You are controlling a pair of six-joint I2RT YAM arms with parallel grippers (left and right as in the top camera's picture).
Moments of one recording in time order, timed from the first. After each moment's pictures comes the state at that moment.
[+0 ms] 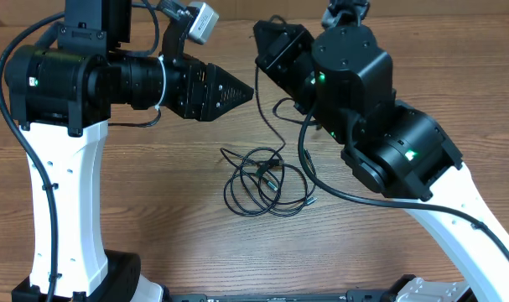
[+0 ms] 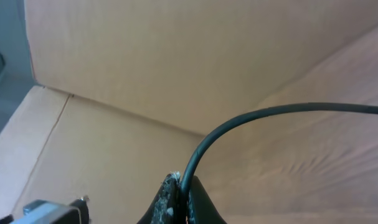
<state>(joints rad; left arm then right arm) -0.17 1.70 2.36 -1.59 0.90 0.05 0.72 1.49 1.85 -0.61 0.15 1.21</state>
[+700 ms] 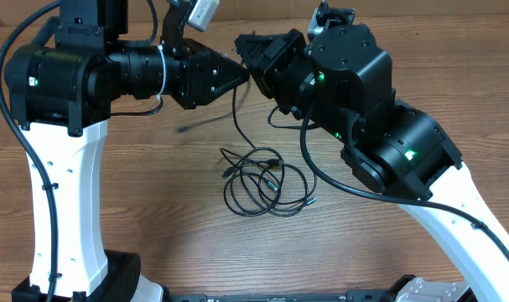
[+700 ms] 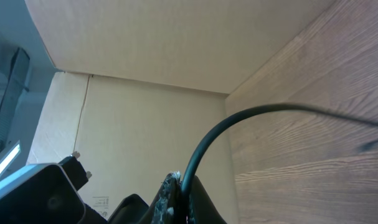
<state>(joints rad) -0.17 1.70 2.36 -1.47 0.93 0.05 0.72 1.49 1.85 -0.61 -0.02 1.38</state>
